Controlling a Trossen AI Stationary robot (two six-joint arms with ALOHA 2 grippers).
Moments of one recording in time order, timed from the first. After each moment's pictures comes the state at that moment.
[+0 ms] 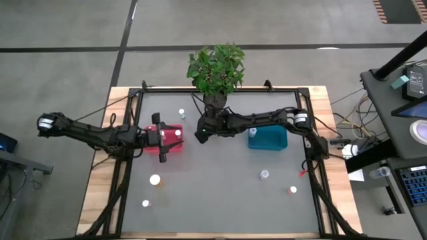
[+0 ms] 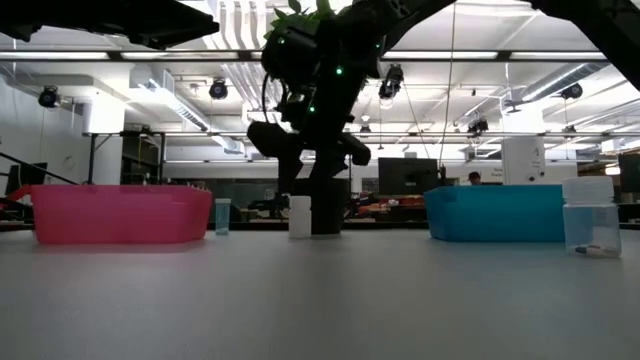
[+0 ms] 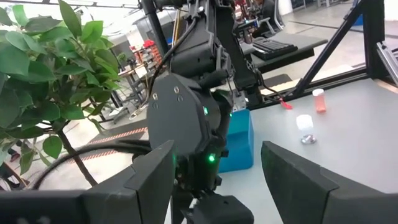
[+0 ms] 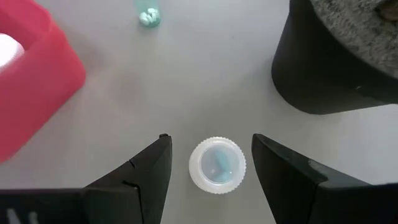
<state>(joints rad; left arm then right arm) -0.18 0.69 0.41 0.30 -0.37 0.35 -0.11 2.16 1.68 -0.54 0.43 0.63</state>
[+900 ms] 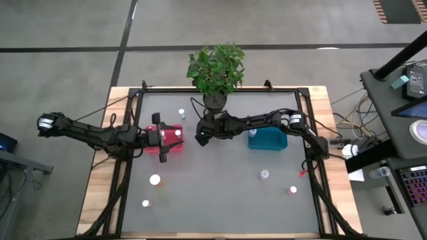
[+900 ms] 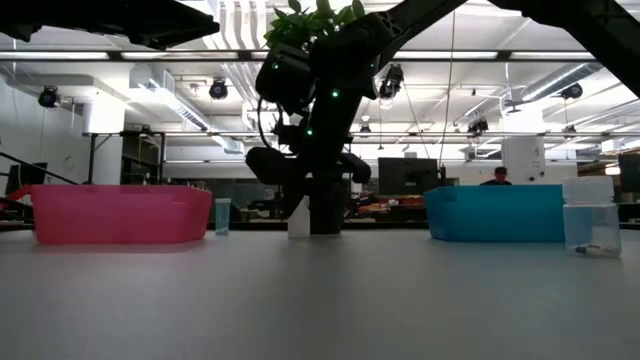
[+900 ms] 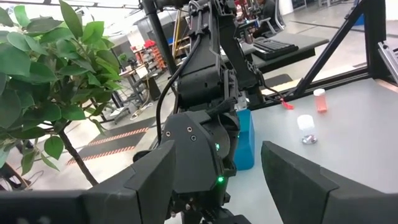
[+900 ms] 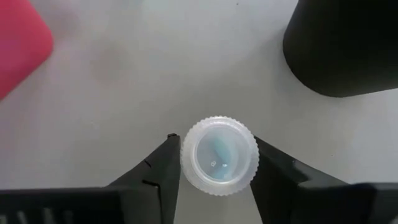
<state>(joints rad) -0.18 0.69 0.41 0.30 -0.37 0.35 -0.11 2.23 1.68 -0.53 0.43 0.63</state>
